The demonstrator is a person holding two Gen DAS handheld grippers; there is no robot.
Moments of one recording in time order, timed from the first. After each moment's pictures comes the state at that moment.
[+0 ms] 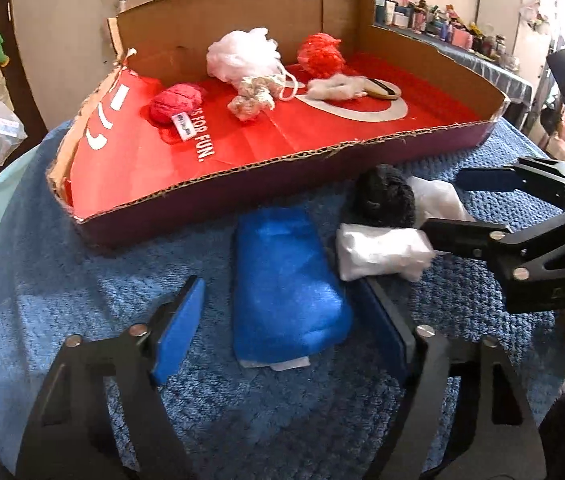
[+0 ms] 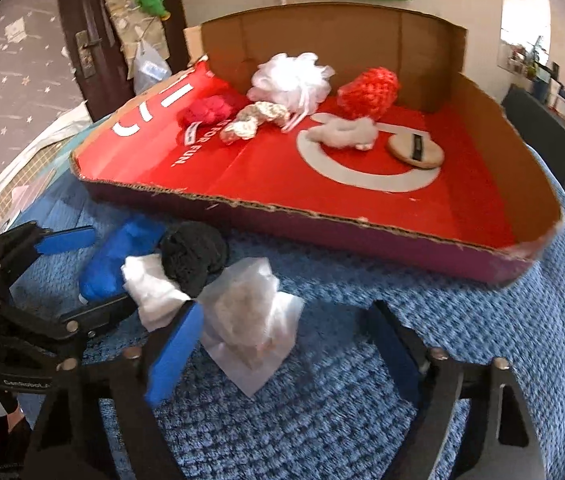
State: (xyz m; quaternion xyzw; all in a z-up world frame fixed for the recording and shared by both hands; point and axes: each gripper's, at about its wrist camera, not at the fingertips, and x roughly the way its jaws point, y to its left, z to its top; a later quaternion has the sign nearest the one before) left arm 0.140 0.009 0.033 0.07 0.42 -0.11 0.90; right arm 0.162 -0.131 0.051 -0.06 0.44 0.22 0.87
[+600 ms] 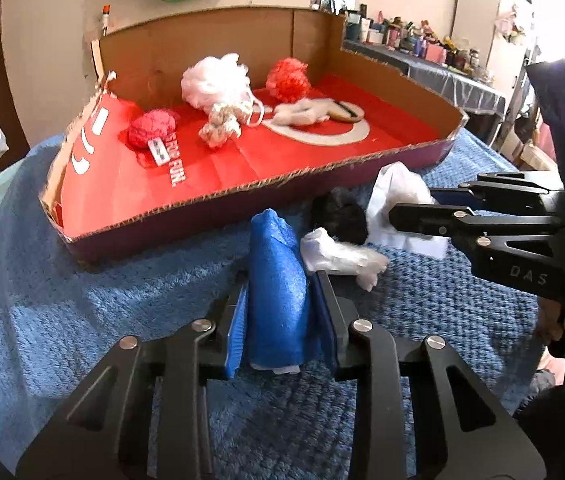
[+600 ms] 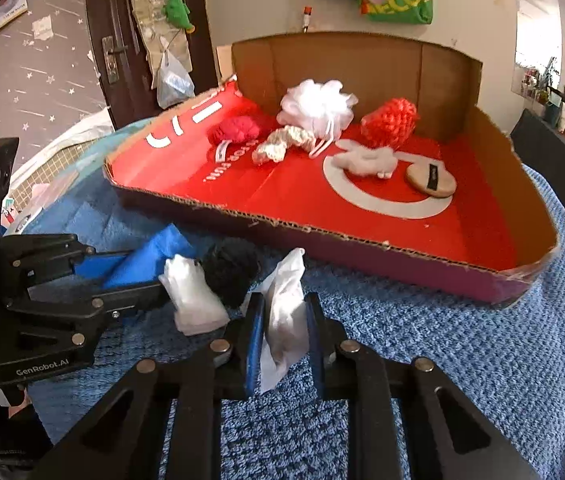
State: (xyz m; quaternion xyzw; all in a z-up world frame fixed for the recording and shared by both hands) left arm 0.127 0.001 0.049 0.05 0.40 -0.16 0.90; right arm 0.148 -0.130 0.066 -0.06 0.40 0.25 0.88
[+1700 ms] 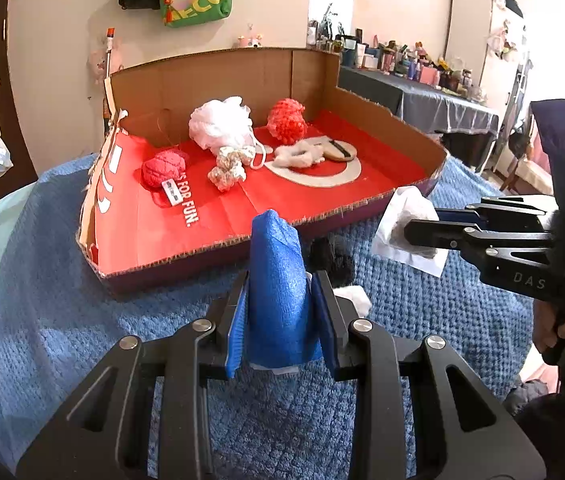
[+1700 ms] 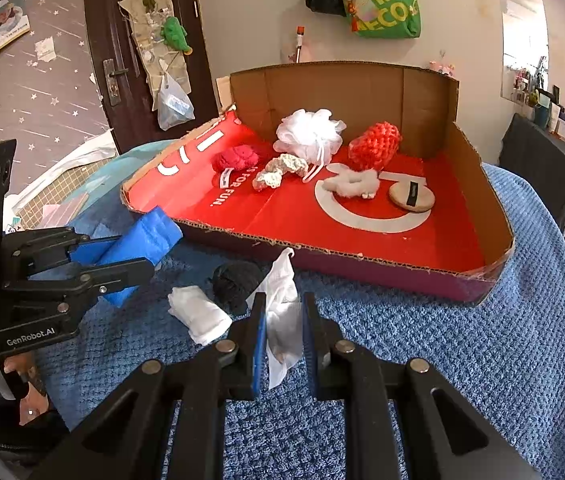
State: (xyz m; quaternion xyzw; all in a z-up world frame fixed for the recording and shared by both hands) left arm 0.112 0.009 0.084 0.04 0.36 -0.17 0.92; right arm 0.131 -0.144 0.090 -0.03 0.37 0.24 0.90
